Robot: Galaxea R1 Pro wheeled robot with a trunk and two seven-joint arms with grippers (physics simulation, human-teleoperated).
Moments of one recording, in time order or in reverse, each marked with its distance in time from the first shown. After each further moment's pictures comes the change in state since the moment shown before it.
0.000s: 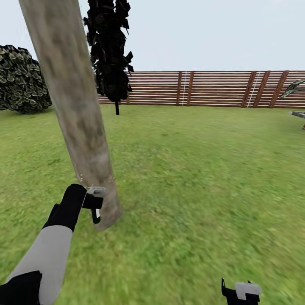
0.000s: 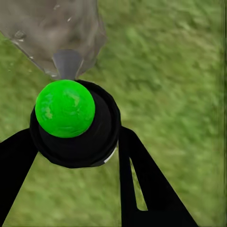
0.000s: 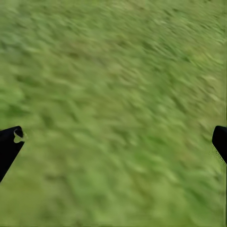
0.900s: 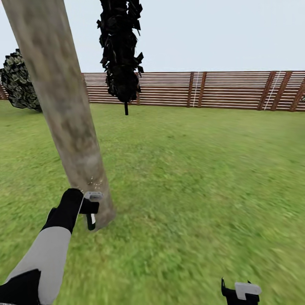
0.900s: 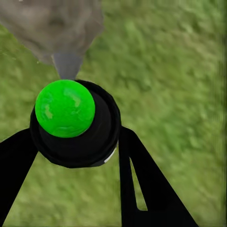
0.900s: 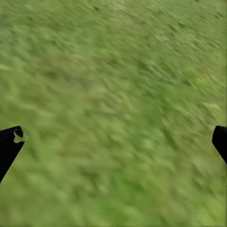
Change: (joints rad) left arm 0.001 0.006 0.076 0.067 -0.001 -0.009 0.070; right arm 0.000 0.001 0.000 0.001 0.000 0.000 0.000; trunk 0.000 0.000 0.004
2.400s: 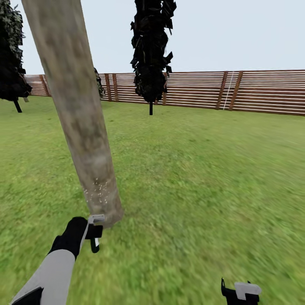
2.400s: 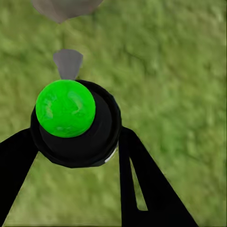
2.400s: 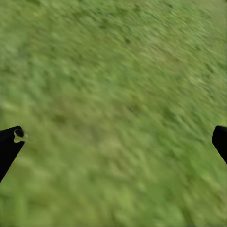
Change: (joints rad) left arm 0.128 -0.058 0.164 0.168 0.003 -0.272 0.141; right arm 0.000 0.000 0.000 0.000 0.000 0.000 0.002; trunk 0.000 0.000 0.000
